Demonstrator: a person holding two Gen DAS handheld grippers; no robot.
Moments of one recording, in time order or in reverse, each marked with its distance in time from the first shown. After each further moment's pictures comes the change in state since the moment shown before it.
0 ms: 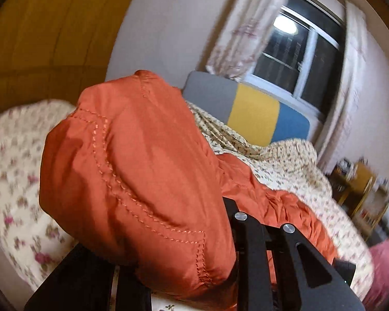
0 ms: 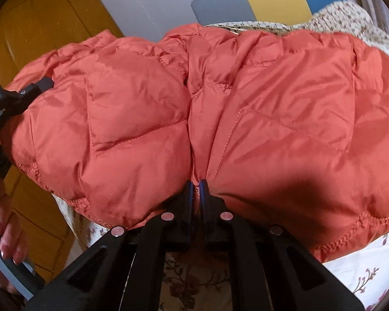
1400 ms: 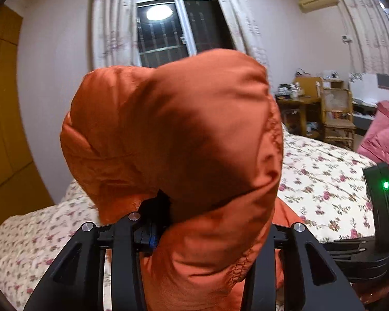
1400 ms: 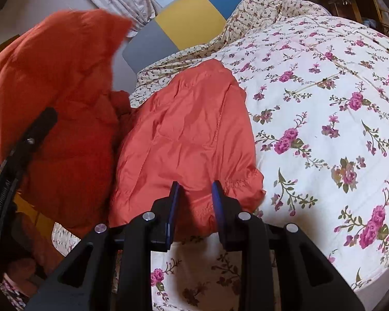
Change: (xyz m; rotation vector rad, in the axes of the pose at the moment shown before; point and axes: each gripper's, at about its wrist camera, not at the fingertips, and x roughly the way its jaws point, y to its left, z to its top) left arm 0.025 -0.206 -0.057 0.618 -0.040 -0.259; right arm -0.155 -0.110 -0.009 0.307 -0.162 -0.121
